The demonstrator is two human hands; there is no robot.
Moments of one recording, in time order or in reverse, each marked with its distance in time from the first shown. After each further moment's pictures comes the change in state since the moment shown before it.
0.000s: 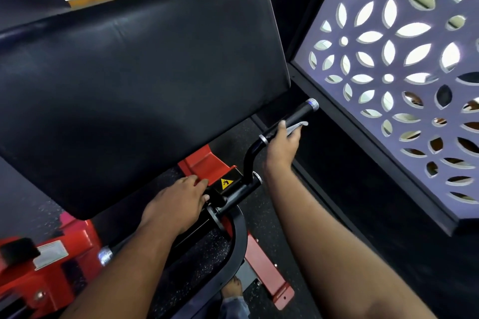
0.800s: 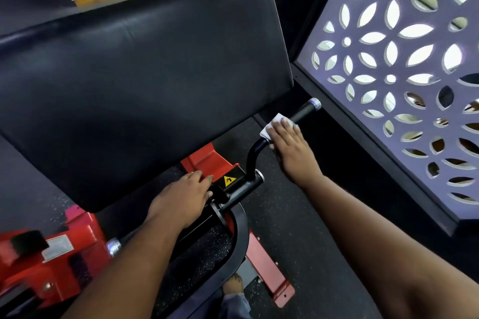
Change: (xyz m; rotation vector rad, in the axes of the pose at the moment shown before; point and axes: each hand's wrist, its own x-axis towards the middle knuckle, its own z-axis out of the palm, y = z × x) left_hand 0.001 -0.001 0.000 -0.001 0.001 0.003; right_hand 0.045 0.005 -0.087 -1.356 -0.704 -1.083
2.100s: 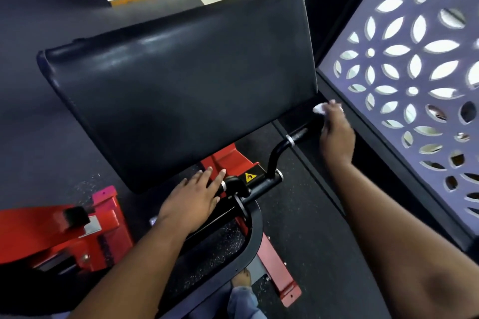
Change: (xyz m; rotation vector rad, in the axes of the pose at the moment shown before) left_hand -0.060 -0.026 0.005 0.030 0.090 -0.009; right_hand 0.035 -0.016 -0.061 0.253 0.324 0.490
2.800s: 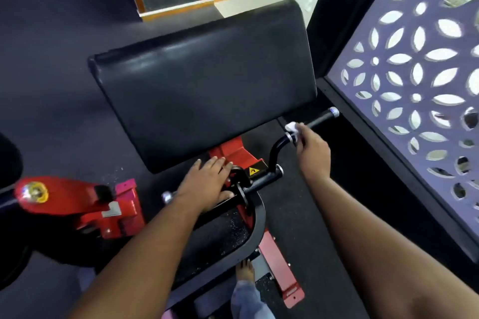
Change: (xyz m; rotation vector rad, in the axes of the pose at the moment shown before) left_hand -0.022 0.039 -0.036 0.131 -0.051 -0.025; right_hand -0.070 -0.052 -0.027 0.119 -0.125 -0.054
